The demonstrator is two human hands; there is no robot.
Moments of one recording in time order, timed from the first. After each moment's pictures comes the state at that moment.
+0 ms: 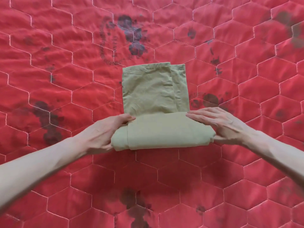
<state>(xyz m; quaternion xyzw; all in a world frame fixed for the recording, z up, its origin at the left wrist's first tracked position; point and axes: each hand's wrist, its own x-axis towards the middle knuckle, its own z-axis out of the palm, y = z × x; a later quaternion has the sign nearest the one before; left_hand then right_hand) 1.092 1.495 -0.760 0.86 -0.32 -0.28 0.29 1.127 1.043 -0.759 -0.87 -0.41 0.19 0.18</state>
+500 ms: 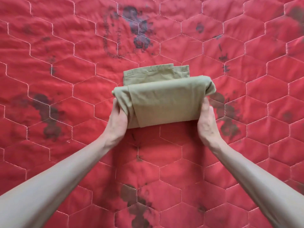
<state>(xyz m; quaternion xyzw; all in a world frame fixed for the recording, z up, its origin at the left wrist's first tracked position) 1.090 1.428 -0.782 0.76 0.23 -0.16 0.58 1.100 1.147 -0.774 -0.82 0.20 0.15 0.51</state>
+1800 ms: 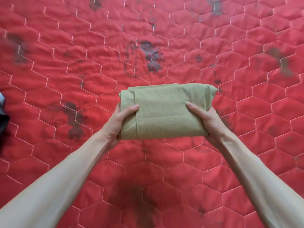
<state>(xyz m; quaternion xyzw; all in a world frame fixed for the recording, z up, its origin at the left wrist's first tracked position) 1.085 1.459 -0.676 0.55 0.29 -0.24 0.75 1.126 1.165 -0.675 -0.64 0.19 0.26 0.70</state>
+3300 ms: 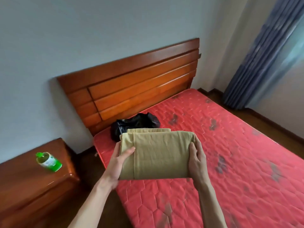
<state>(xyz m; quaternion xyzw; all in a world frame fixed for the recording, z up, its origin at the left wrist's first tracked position) 0.676 1.506 -0.182 0.46 0.39 0.28 0.74 0.912 1.362 -0.179 -0.71 -0.24 0.25 0.62</state>
